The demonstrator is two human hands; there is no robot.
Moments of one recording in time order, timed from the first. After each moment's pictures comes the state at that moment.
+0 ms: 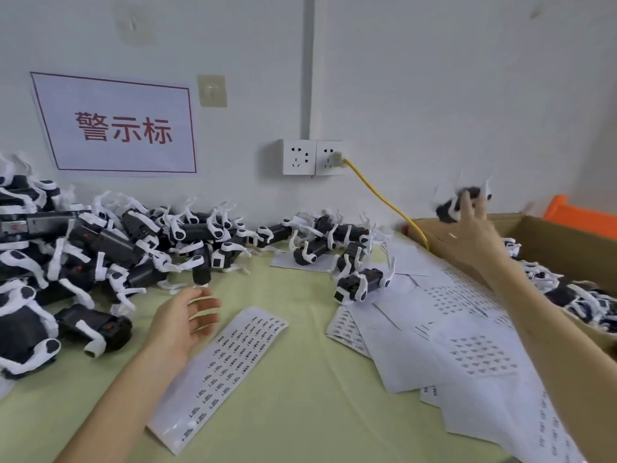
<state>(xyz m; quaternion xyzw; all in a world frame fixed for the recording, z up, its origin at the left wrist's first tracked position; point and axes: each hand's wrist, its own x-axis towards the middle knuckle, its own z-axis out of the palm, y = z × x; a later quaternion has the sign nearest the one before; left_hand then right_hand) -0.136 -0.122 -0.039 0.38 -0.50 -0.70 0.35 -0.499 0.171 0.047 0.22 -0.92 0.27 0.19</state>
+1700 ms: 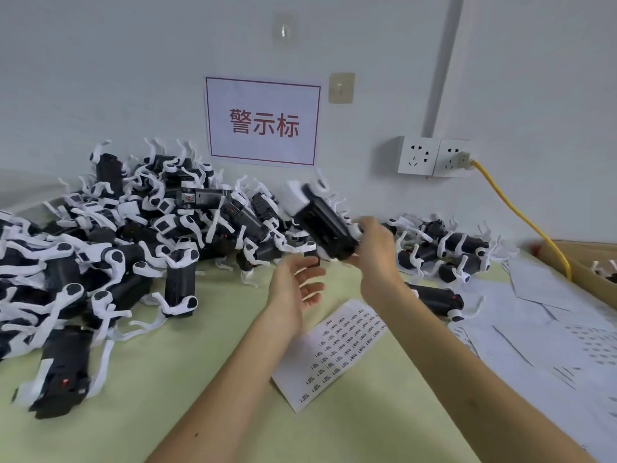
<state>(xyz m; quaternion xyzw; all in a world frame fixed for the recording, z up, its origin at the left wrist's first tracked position) -0.131 -0.127 -0.027 0.33 -0.37 -0.77 0.39 -0.219 -0.049 0.044 0.26 -0.58 0.73 -0.25</state>
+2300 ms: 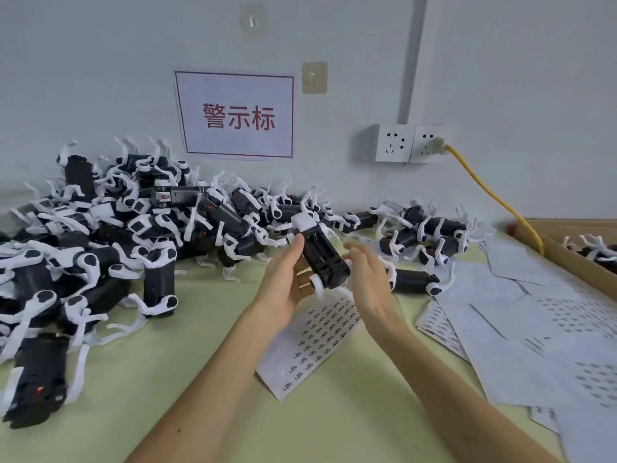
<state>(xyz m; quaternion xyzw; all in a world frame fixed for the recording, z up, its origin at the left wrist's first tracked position) -0.130 -0.102 -0.018 0.23 -0.52 -0.74 0.37 -0.232 -0.011 -0.019 0.34 -0.67 0.64 -0.17</state>
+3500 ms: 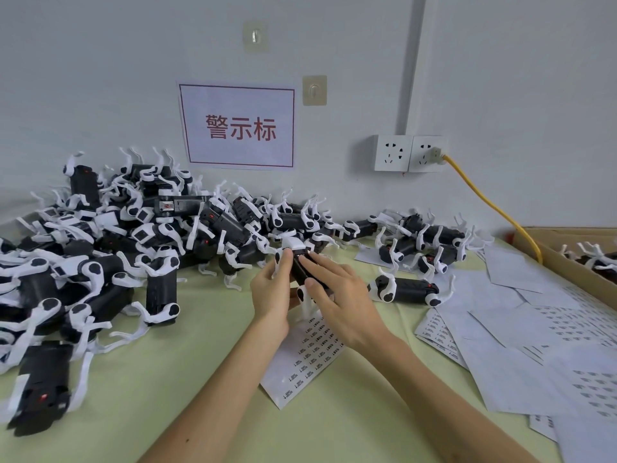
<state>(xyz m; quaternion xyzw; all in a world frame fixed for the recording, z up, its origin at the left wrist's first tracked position) -0.135 -0.109 -0.033 0.36 -0.45 -0.65 0.50 -0.224 -0.012 -0.031 0.60 -0.69 0.40 0.01</state>
